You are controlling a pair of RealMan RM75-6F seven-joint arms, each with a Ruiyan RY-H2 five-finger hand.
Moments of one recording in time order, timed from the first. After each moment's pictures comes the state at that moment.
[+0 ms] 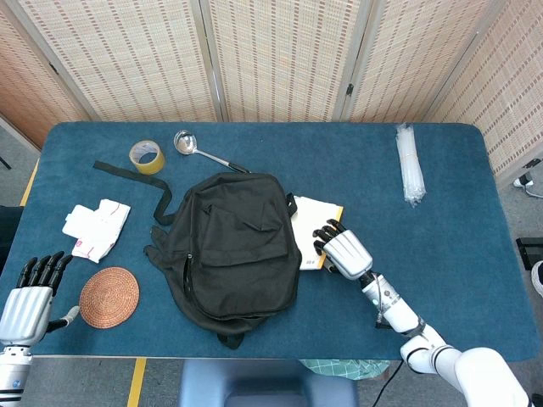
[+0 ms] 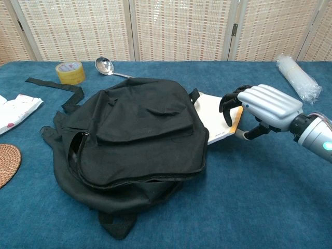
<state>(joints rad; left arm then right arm) -0.12 -1.17 -0.03 -1.59 1.46 1.44 0.15 0.64 -1.87 0.00 -0.66 -1.65 1.27 0.20</state>
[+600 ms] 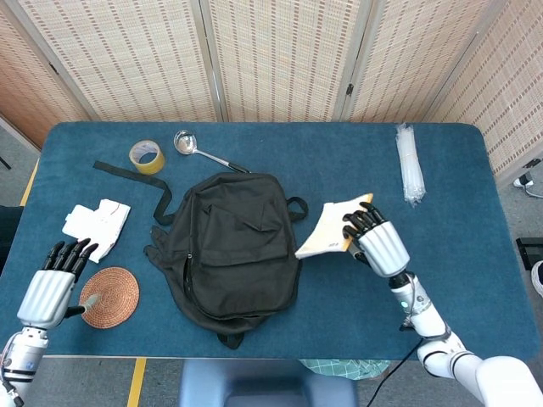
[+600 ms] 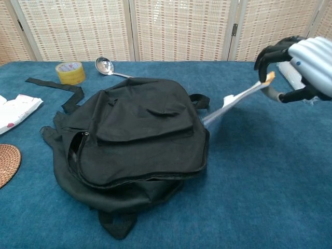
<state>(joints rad) -0.23 -1.15 -0.06 -1.58 1.53 1.34 0.11 0.55 -1.80 0.07 -0.67 -1.65 1.63 0.19</state>
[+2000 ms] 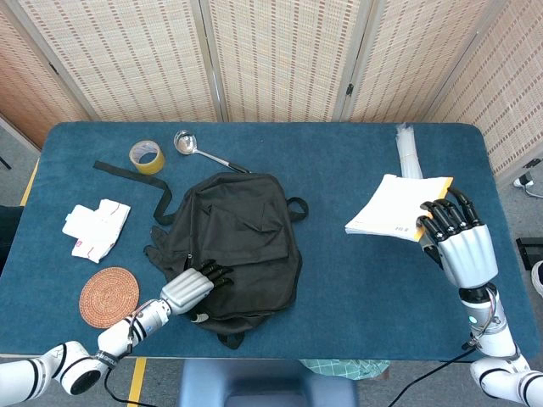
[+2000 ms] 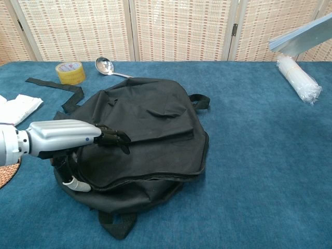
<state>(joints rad) -0.72 -1.42 -0.03 -1.53 1.53 0.75 0.04 0.41 -1.44 0.15 -1.07 -1.70 1.83 -0.06</state>
